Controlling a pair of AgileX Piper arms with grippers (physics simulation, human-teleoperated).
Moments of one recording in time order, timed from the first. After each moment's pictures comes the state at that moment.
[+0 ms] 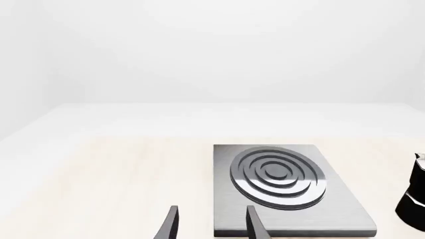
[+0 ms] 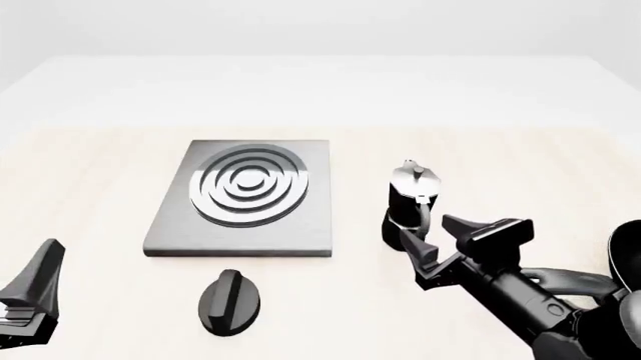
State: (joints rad) left arm 0.00 0.00 0.00 0.00 0.00; right arm 0.44 1.61 -0.16 -1.12 0.04
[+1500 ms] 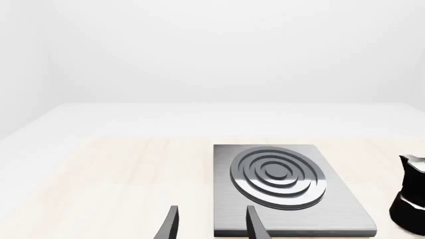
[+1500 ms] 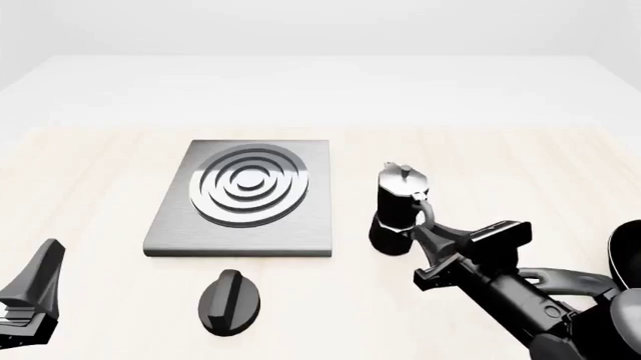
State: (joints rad) left arm 0.00 0.00 0.00 0.00 0.00; right arm 0.45 1.65 -0.16 -1.17 0.06
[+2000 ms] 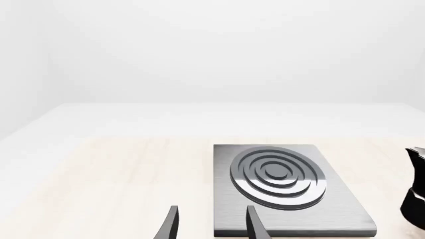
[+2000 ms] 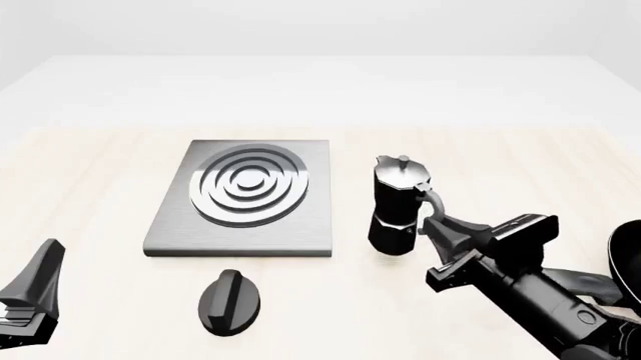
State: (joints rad) left arm 0.00 0.00 0.00 0.00 0.00; right arm 0.48 1.37 -0.13 -0.97 0.05
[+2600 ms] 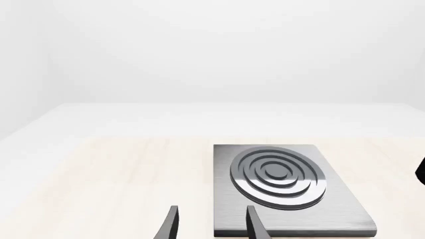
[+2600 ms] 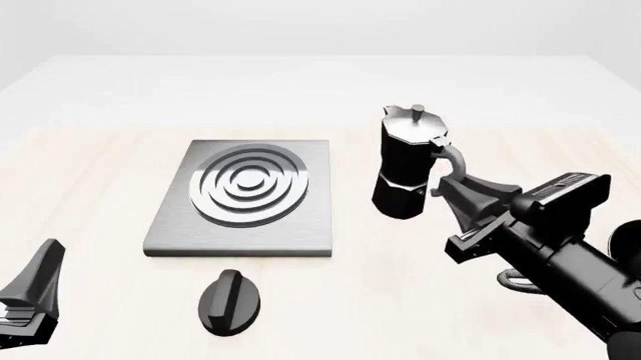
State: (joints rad) left arm 0.00 0.00 0.00 0.00 0.00; right arm 0.49 1.01 -0.25 -0.61 0.01
